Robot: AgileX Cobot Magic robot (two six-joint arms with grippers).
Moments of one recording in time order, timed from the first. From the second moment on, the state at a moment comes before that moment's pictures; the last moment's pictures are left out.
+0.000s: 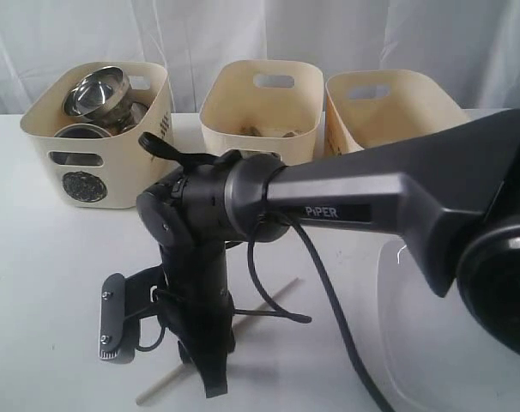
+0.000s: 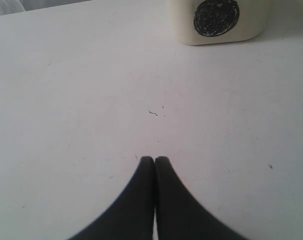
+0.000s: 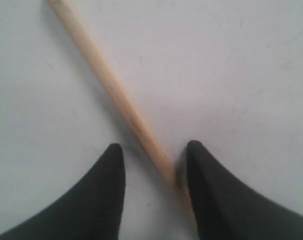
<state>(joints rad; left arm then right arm) 0.08 0.00 0.02 -0.12 0.42 0.26 0.80 2.15 -1.53 0.01 0.98 -0.93</state>
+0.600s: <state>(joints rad) 0.08 0.00 0.02 -0.12 0.42 0.26 0.80 1.99 -1.63 -0.06 0.81 -0.83</state>
